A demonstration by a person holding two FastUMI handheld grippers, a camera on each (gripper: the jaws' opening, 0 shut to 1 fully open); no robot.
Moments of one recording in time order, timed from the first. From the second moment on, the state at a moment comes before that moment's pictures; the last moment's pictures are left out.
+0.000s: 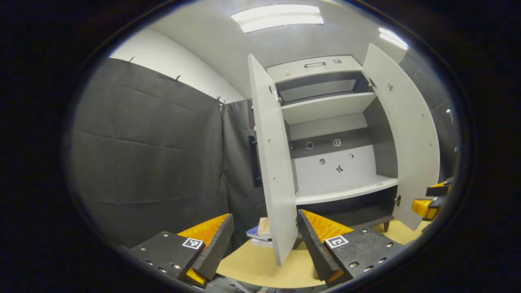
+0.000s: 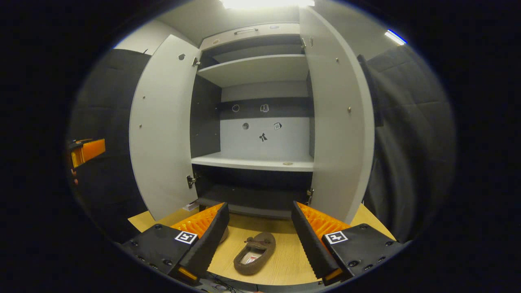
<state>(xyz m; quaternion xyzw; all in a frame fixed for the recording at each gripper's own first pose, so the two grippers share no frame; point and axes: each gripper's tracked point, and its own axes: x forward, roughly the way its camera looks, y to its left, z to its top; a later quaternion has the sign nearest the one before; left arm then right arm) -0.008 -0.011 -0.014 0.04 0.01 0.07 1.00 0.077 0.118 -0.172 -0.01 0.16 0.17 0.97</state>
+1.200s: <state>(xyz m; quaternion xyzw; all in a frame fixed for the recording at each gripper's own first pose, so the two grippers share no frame) 0.007 0.068 -0.049 0.05 0.04 0.15 0.99 0.106 0.190 -0.394 -0.06 0.41 0.18 0.89</state>
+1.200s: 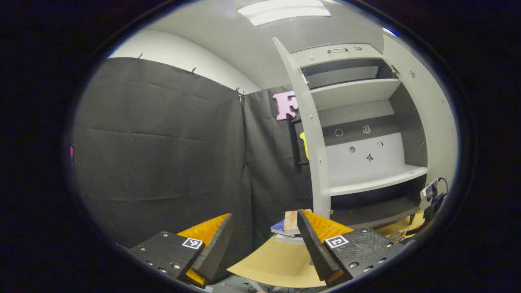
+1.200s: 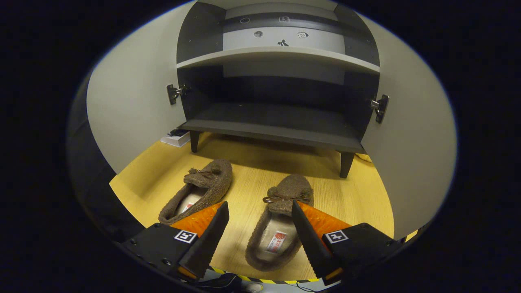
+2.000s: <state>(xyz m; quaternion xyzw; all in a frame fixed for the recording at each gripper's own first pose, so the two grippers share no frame) 0.006 0.065 -0.057 0.06 0.05 0.15 0.98 0.115 0.197 -0.470 -0.08 0.49 0.13 0.86</state>
